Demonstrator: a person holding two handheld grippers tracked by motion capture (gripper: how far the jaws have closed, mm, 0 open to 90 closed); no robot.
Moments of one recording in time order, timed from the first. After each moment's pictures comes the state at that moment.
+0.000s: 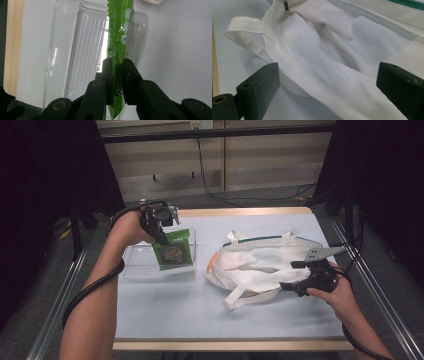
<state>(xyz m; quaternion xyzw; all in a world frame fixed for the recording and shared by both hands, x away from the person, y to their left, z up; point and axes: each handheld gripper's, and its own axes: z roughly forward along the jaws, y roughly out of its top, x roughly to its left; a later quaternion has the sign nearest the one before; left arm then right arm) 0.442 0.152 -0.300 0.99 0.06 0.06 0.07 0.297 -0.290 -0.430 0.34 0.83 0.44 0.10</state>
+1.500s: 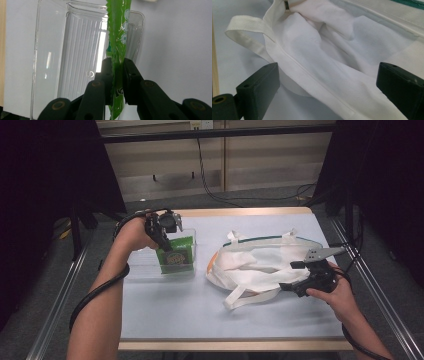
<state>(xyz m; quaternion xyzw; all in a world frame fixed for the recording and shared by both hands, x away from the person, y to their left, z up) 0.442 0.146 -0.323 1.00 0.05 0.04 0.07 0.296 -0.288 -0.431 0.34 0.83 0.43 0.10</state>
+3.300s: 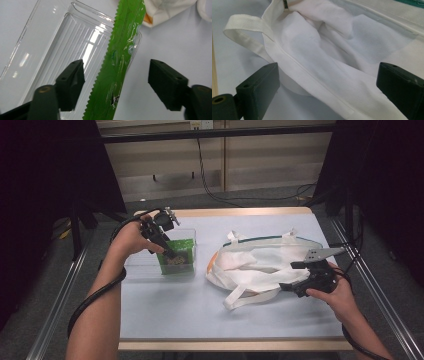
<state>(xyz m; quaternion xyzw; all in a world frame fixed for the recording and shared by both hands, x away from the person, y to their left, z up) 0.444 0.160 -0.329 0.97 0.18 0.00 0.15 0.295 -0.288 -0.431 0.34 0.83 0.43 0.10</state>
